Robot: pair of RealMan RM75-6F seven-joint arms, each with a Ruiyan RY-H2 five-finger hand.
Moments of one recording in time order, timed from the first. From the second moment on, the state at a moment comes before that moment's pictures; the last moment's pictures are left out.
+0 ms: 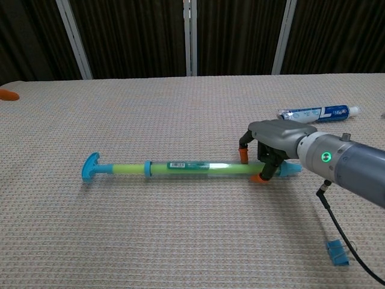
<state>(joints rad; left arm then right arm) -0.30 -1.27 -0.09 -1.66 1.38 1.19 0.30 0.77 -1.74 0.21 -1.39 -0.88 0.94 -0.56</state>
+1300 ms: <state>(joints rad) -0.55 -1.64 -0.13 -1.38 1.21 0.94 0.25 0.81 -1.79 0.18 -1.38 -0.80 1.00 -0.68</state>
